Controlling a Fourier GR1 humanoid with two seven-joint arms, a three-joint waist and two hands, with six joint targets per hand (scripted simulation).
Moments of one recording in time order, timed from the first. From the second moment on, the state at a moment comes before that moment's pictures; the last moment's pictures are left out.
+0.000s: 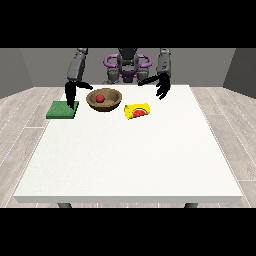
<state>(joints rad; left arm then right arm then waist) -0.57 0.03 0.12 -1.03 -0.33 0.21 -0.28 -0.46 -0.22 -0.23 -0.75 -0.19 0.23 -0.33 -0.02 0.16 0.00</state>
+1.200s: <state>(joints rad) -0.59 0.04 0.04 -1.13 -0.30 0.13 -0.20 -0.44 -0.15 -0.27 -0.66 -0.22 0.18 -0.41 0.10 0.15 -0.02</state>
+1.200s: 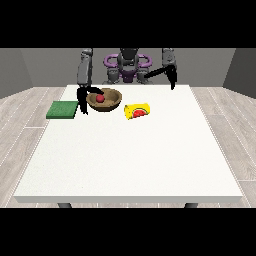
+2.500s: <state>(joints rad) -0.49 0.16 0.17 -1.04 -0.20 0.07 -0.26 -0.53 -0.14 -0.14 -0.71 -0.10 -0.09 0.04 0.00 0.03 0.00</state>
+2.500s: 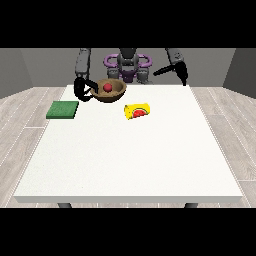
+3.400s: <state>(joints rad) -0.51 0.11 0.12 -1.09 -0.23 0.15 -0.37 -0.58 -0.50 -0.38 -0.65 -0.30 0.21 0.05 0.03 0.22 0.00</state>
